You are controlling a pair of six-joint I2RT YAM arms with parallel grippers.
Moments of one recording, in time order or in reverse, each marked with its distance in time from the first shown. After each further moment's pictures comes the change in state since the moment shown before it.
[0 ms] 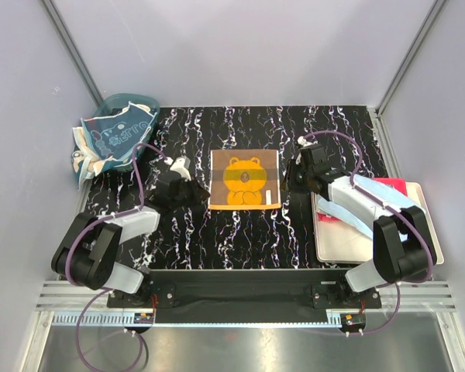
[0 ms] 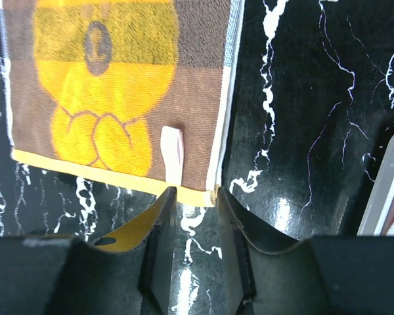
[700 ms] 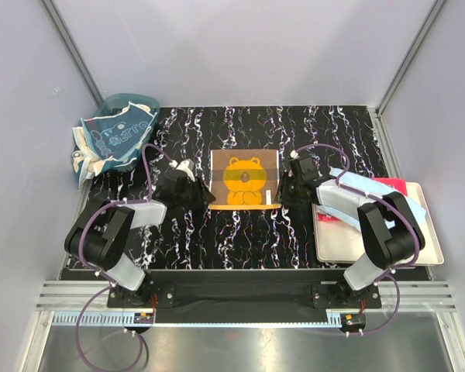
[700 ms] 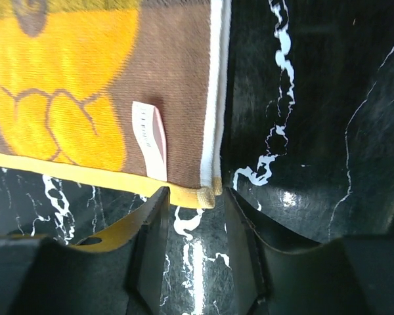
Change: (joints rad) left arm -0.003 0.141 0.050 -0.049 0.008 -0.056; right arm 0.057 0.102 -0.061 0.053 0.022 0.098
